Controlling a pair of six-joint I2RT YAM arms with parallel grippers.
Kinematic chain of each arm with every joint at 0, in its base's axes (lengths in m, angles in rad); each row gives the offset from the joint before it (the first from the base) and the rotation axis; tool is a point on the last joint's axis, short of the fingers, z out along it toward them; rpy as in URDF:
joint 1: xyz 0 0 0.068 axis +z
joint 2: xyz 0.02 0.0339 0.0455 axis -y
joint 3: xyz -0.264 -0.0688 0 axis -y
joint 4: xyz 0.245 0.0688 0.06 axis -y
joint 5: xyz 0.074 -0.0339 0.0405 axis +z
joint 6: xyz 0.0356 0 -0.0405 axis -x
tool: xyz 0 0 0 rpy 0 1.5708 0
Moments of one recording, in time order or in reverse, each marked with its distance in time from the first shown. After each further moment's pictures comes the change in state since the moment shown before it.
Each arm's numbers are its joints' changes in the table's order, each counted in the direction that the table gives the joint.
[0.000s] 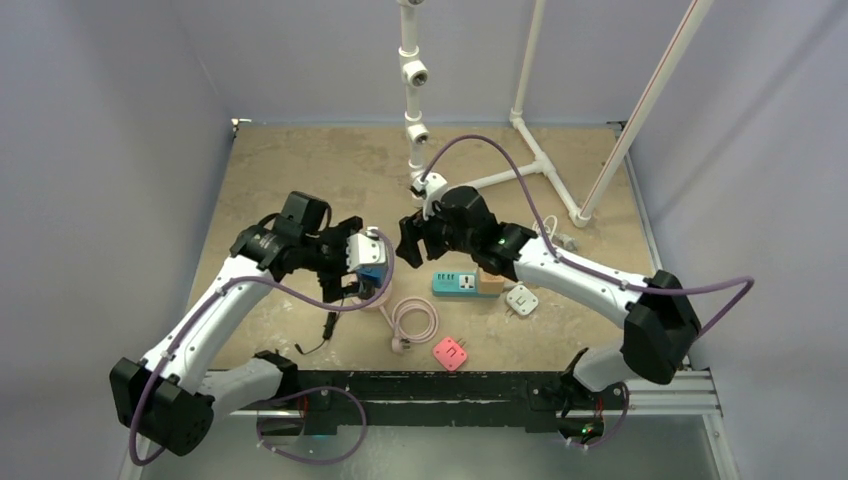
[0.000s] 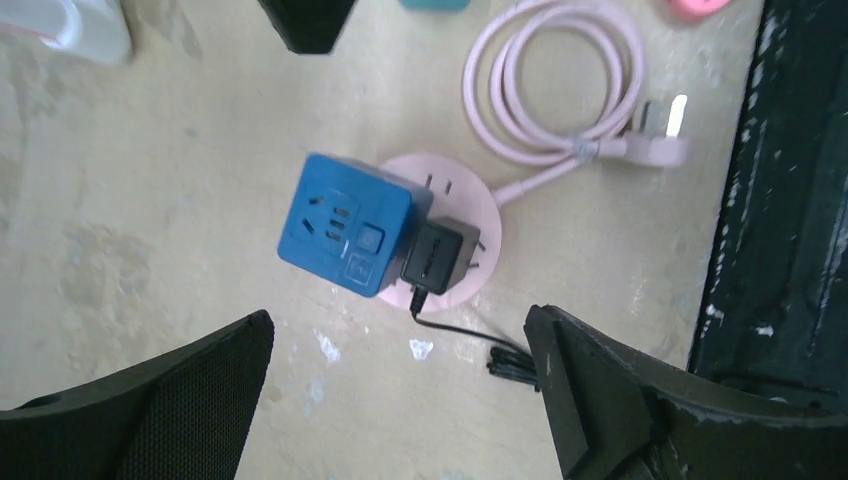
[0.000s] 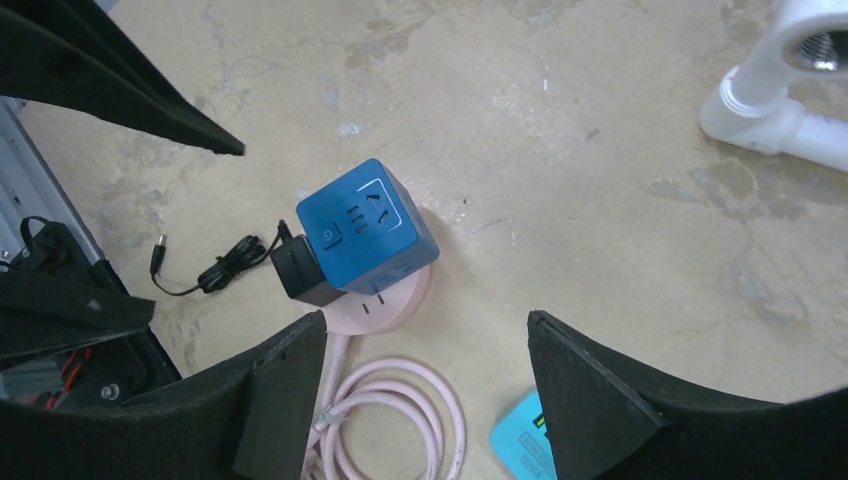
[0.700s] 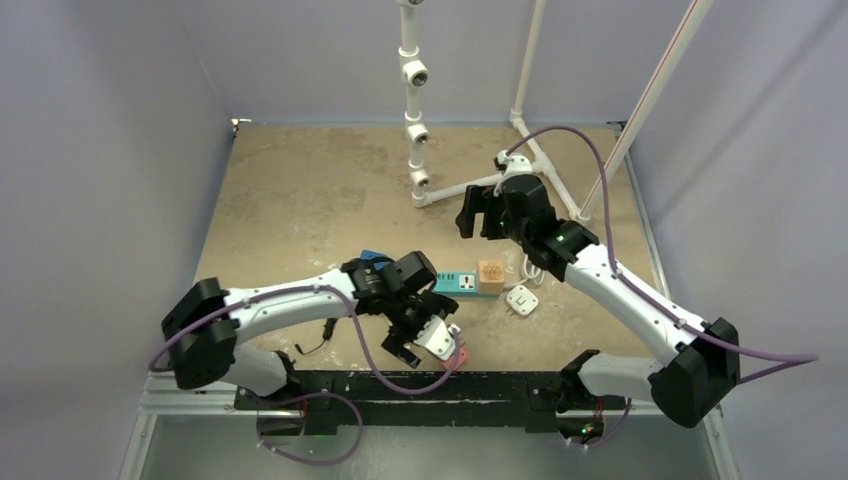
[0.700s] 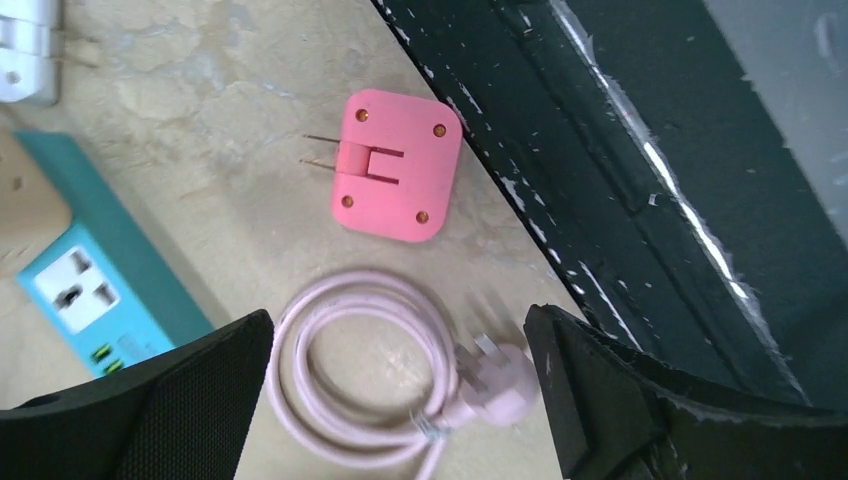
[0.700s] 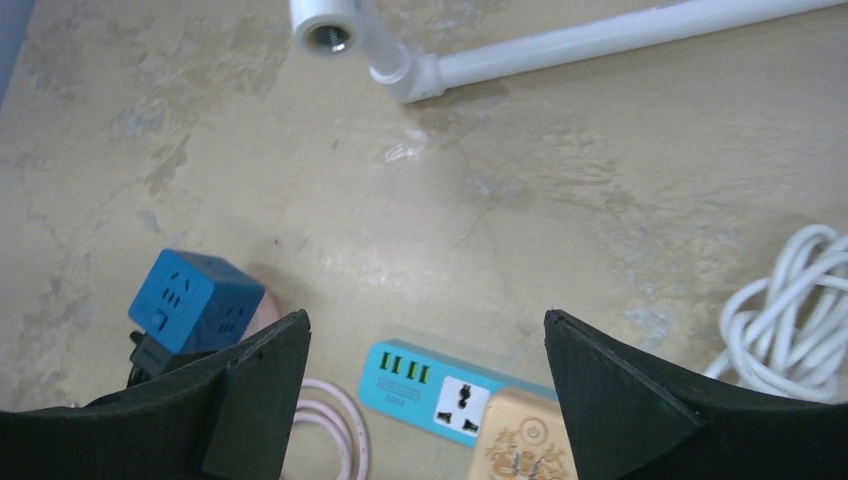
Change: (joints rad) left arm -0.632 -0.267 -0.037 0.244 -0.051 -0.053; right arm -0.203 0.268 -0.080 -0.226 -0.258 -0.212
